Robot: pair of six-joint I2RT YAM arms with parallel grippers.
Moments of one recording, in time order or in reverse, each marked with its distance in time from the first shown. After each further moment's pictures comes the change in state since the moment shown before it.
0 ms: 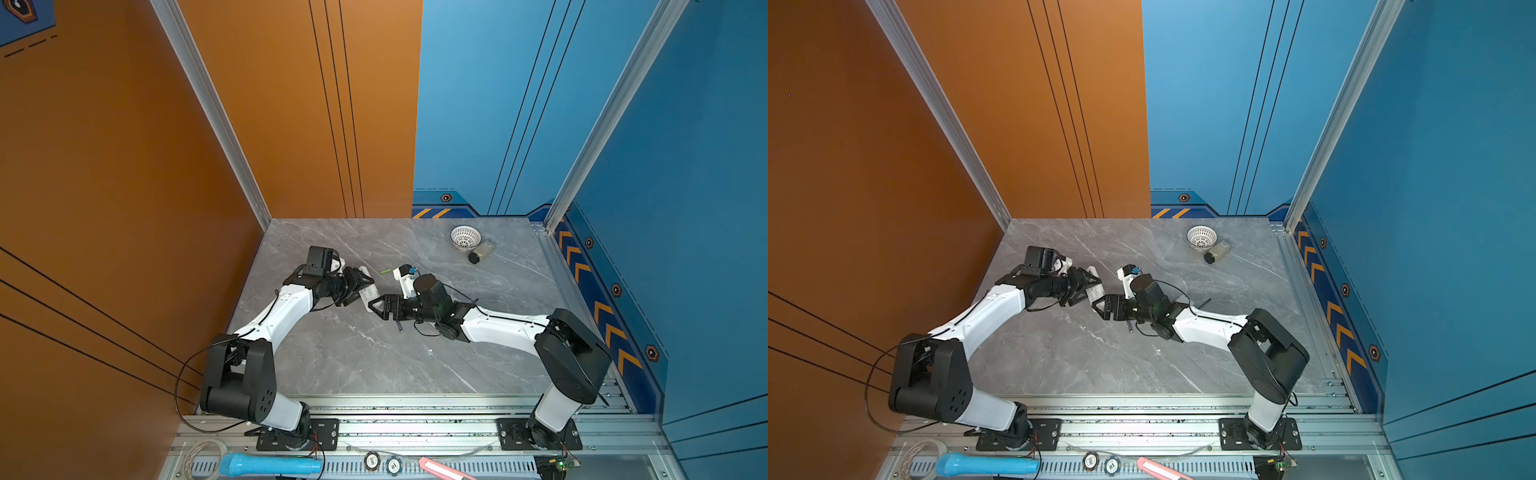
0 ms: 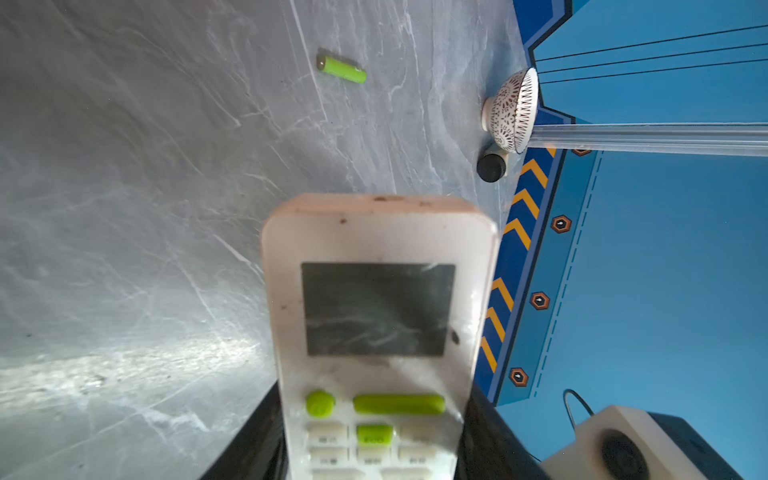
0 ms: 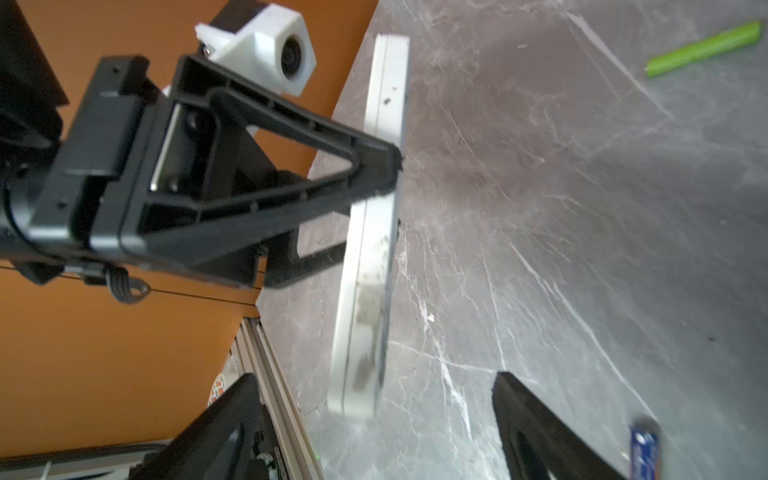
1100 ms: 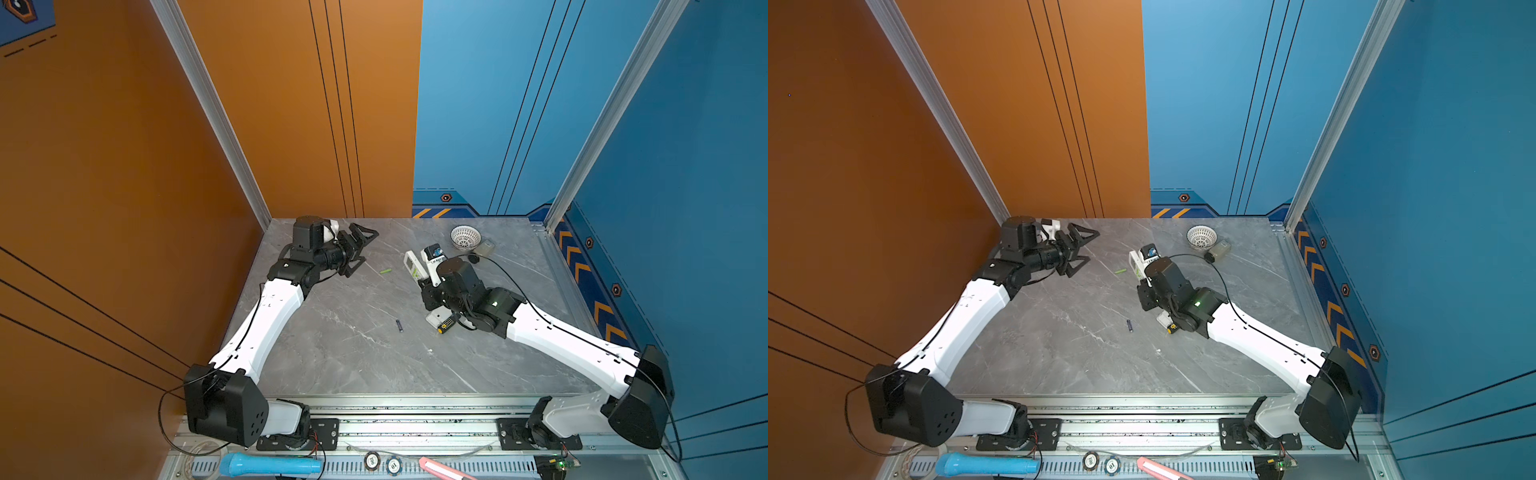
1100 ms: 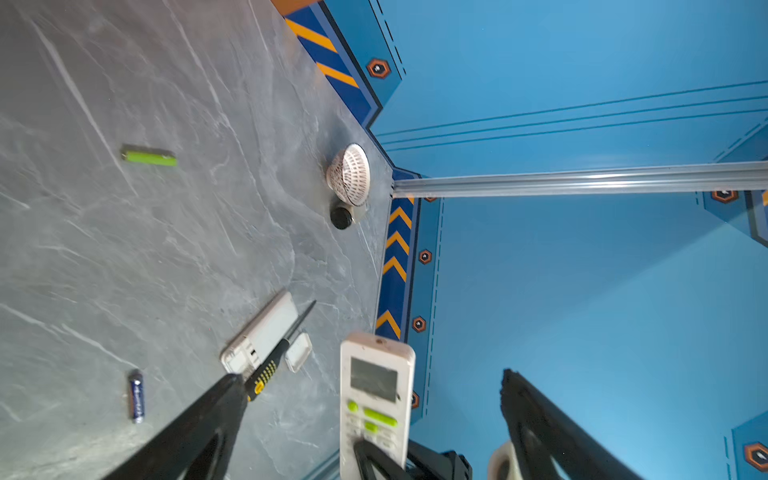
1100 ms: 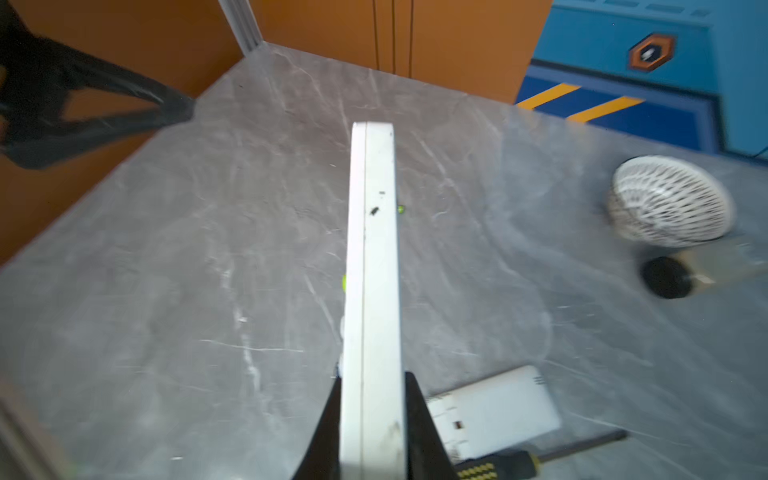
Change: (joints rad) left arm -0.067 -0.105 0.249 0.031 -0.017 -0.235; right arm 0.018 -0.362 0.129 -0.676 0.601 -0.613
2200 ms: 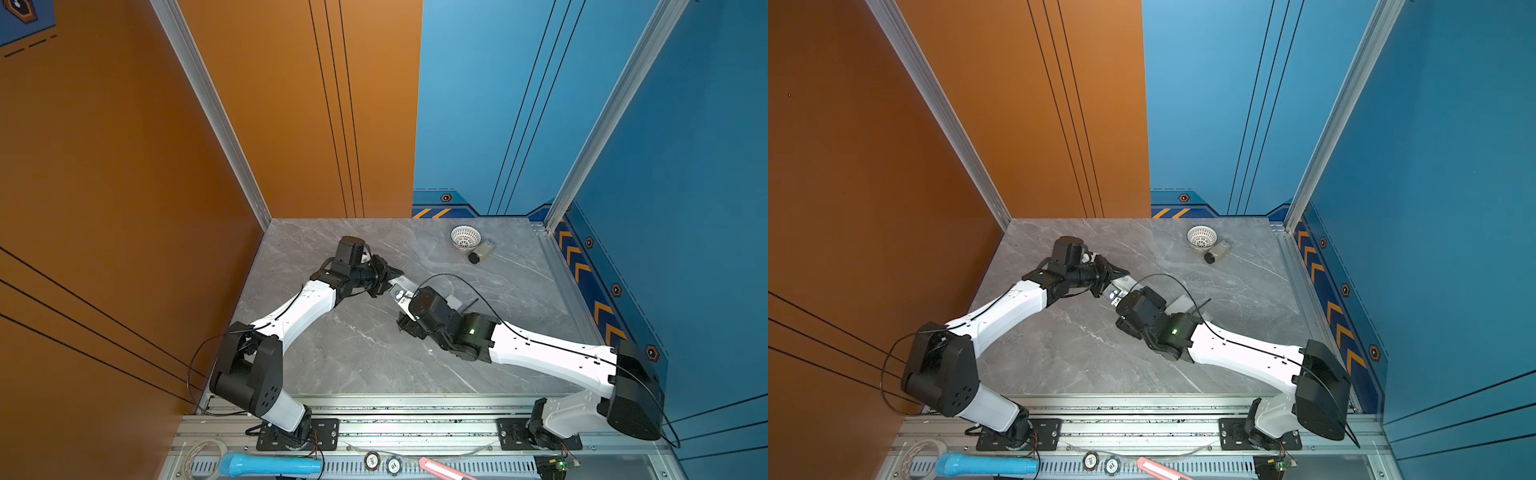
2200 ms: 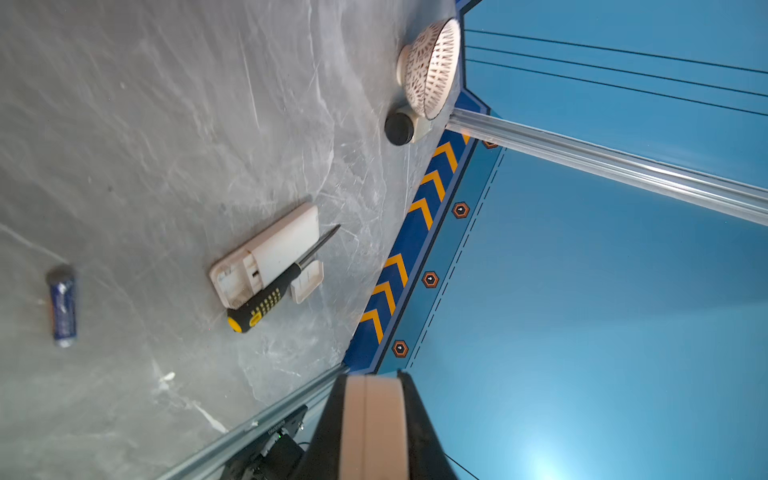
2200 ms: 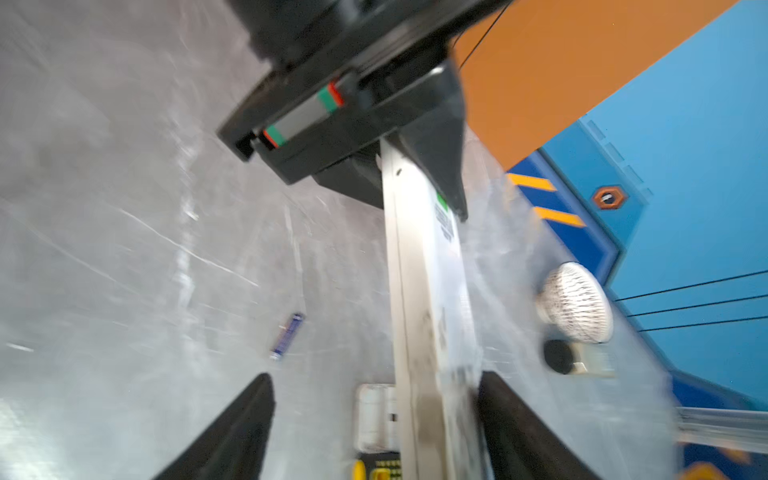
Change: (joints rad) left arm -0.097 0.165 -0.186 0.218 0.019 -0.231; right arm 0.198 0.005 -0.072 0.053 0.084 -0.187
